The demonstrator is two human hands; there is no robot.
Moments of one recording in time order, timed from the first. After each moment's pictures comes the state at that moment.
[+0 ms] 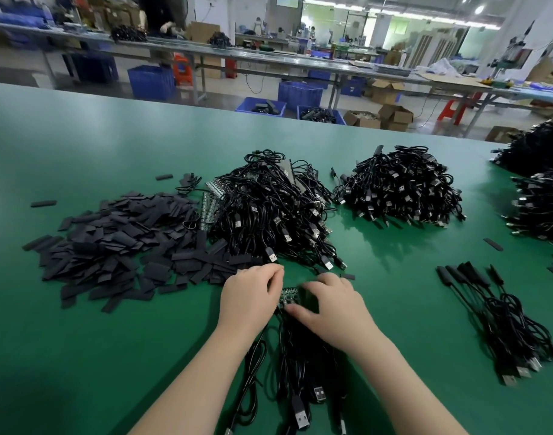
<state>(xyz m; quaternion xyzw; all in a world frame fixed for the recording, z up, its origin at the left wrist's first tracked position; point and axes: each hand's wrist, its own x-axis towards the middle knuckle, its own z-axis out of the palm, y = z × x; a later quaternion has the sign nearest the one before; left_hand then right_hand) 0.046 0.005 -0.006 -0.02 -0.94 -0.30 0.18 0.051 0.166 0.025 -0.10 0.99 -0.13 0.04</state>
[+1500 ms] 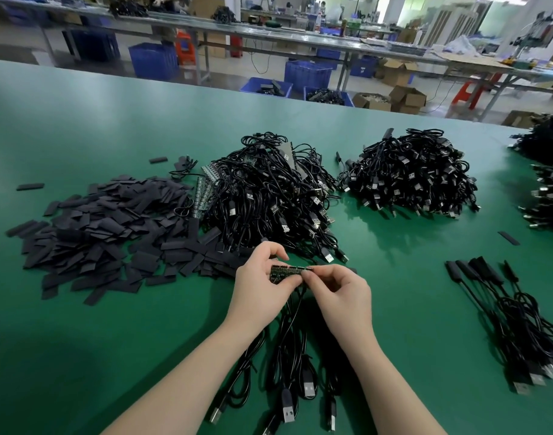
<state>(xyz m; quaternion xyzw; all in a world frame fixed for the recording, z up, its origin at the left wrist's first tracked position) 0.044 0.025 -0.004 -0.01 -0.80 -0.59 0.11 0.041 0.170 -0.004 0.01 0.79 -0.61 -0.10</state>
